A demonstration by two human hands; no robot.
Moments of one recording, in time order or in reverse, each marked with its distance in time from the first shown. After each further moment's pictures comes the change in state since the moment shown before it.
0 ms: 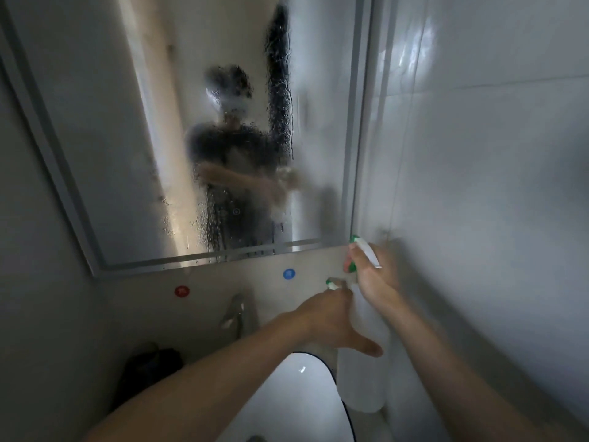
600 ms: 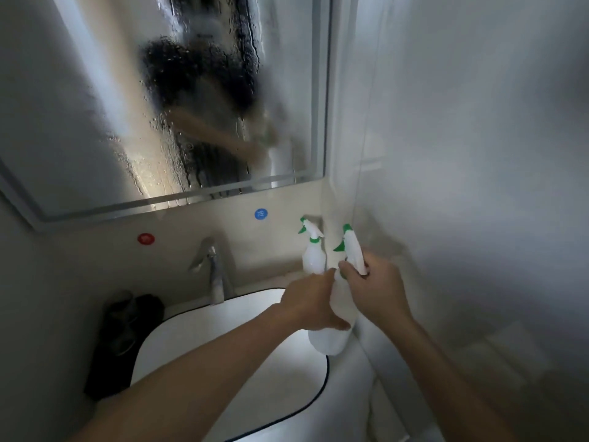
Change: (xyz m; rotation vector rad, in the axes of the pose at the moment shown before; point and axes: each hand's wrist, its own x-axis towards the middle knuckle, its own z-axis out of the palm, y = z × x) left_hand 0.031 -0.029 0.114 0.245 0.006 -0.071; right_hand -0.082 0.093 -0.056 -0.347 -0.070 0.135
